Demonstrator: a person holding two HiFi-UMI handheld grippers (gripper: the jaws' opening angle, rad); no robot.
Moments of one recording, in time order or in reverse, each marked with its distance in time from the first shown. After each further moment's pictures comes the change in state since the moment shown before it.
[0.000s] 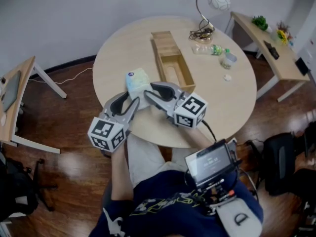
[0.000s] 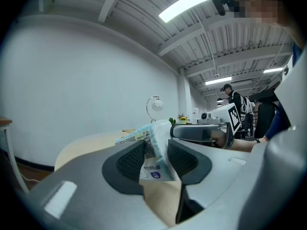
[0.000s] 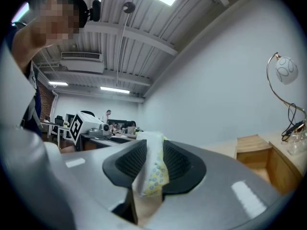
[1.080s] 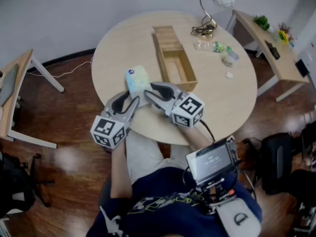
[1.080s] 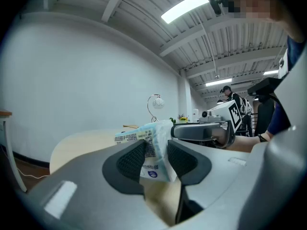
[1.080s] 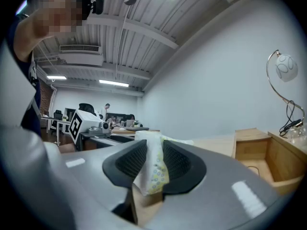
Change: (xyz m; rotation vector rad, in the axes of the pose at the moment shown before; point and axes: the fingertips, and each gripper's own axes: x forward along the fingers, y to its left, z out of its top) left arm 0.003 0.008 -0.036 -0.003 -0.014 -0.012; right arm 0.005 -0.003 -0.038 -0.018 0.067 -0.021
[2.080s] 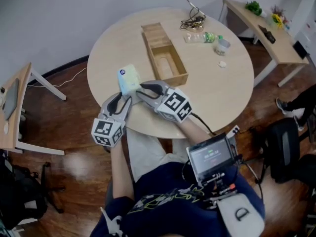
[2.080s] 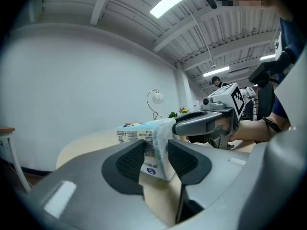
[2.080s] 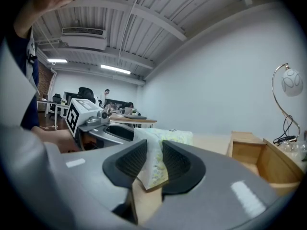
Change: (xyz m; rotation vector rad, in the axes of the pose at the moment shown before) left arm 0.001 0.008 -0.023 0.105 0.042 0.042; right arm 0.005 0.003 -0.022 -0.122 0.143 -0.037
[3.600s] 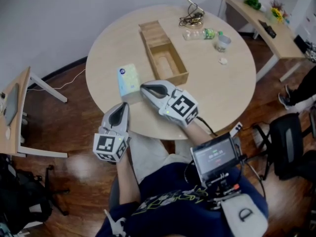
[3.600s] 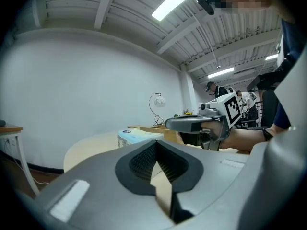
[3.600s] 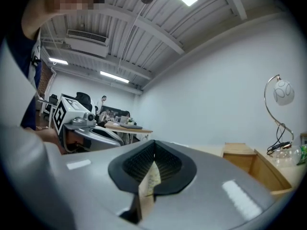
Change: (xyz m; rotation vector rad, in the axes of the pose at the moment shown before) left arm -0.026 -0.027 0.022 -0.031 -0.014 0.068; right arm -0.023 -0.007 0.024 -0.033 -0.134 -0.056
